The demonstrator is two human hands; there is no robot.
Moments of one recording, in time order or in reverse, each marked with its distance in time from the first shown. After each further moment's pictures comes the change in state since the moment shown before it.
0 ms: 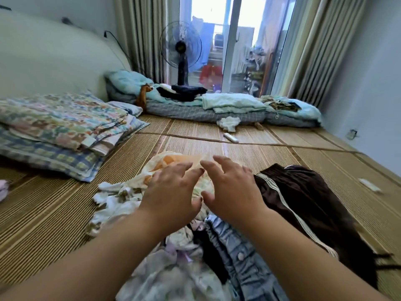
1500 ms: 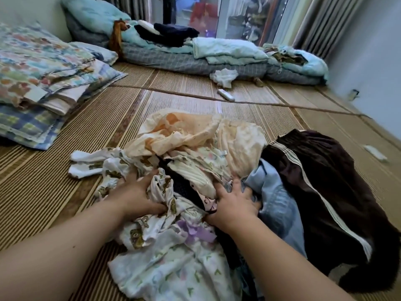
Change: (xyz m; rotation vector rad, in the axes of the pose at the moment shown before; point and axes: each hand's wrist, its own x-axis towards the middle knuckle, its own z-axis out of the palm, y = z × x) left_hand 0.019 -0.110 0.159 -0.162 -0.646 -0.412; right_hand 0.003 0.079 0.157 -0.064 -0.638 0.494
